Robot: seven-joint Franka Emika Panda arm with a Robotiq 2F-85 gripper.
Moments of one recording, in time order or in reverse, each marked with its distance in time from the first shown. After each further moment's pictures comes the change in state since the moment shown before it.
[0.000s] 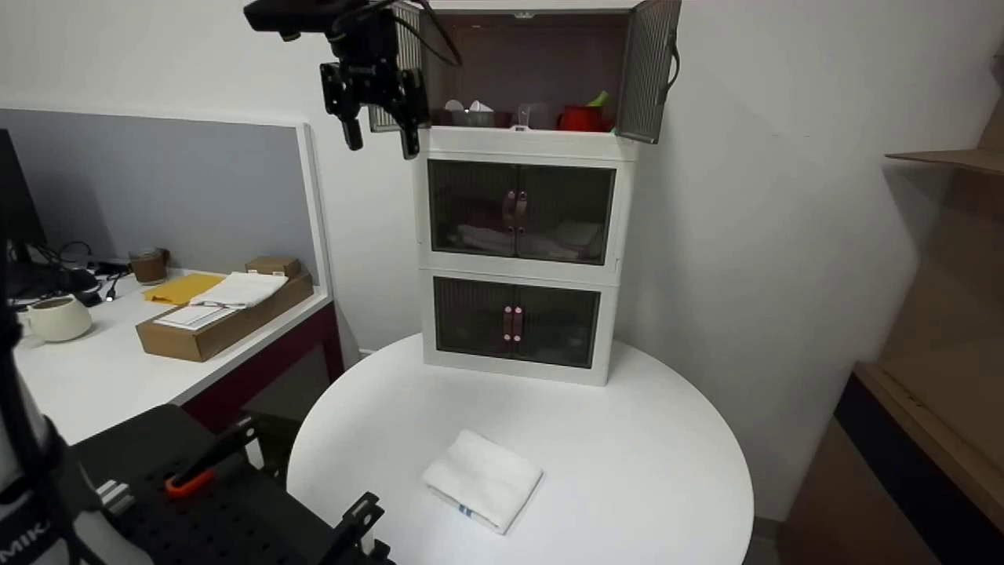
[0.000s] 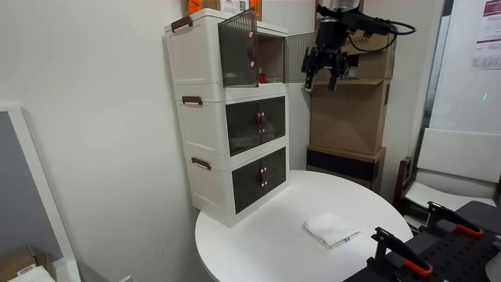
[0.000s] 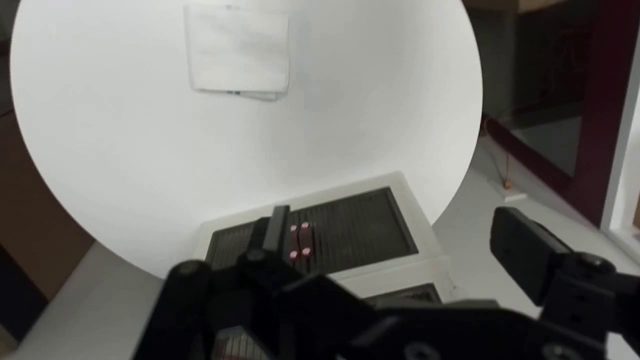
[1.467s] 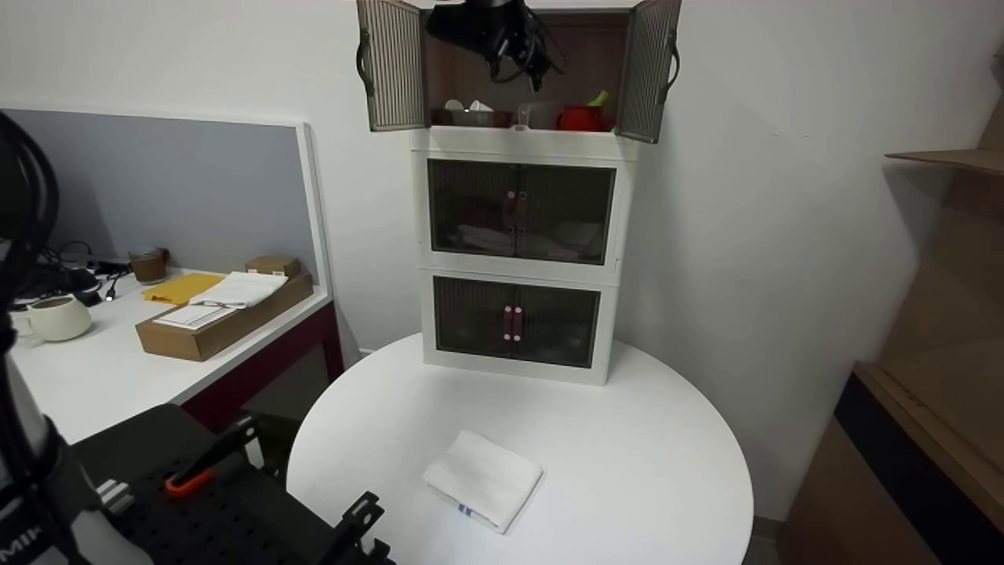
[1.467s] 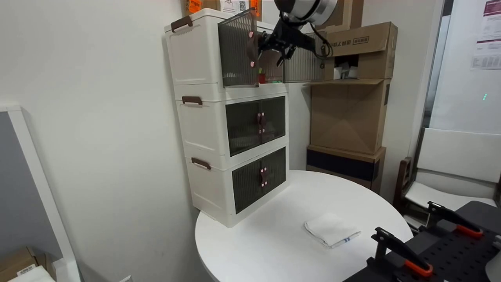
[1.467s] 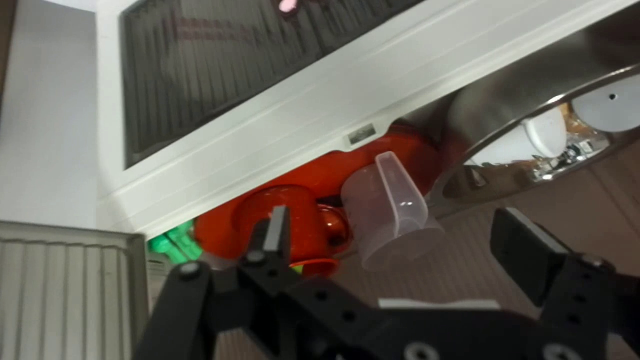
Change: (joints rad) arm -0.100 0.610 0.042 0.613 0.280 0.579 -0.053
